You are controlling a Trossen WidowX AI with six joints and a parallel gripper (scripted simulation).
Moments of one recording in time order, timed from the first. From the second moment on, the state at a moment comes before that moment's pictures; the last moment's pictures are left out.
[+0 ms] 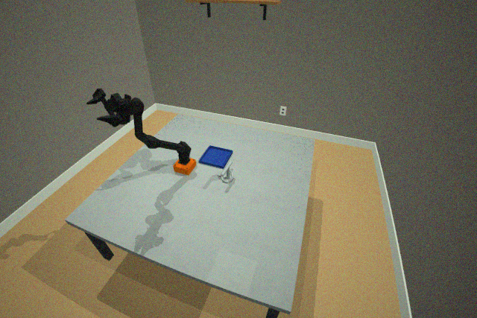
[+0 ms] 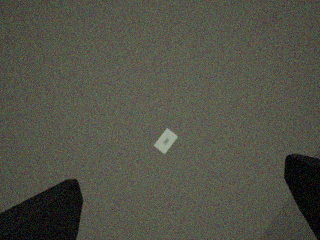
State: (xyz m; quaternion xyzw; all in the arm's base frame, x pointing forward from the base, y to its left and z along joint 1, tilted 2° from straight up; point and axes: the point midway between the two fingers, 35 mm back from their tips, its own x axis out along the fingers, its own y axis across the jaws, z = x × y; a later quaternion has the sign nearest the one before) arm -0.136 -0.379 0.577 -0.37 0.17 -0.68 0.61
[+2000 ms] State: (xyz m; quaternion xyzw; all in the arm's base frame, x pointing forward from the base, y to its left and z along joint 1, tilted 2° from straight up) arm -0.049 -0.137 0.702 -0.74 0.29 -0.60 0.03
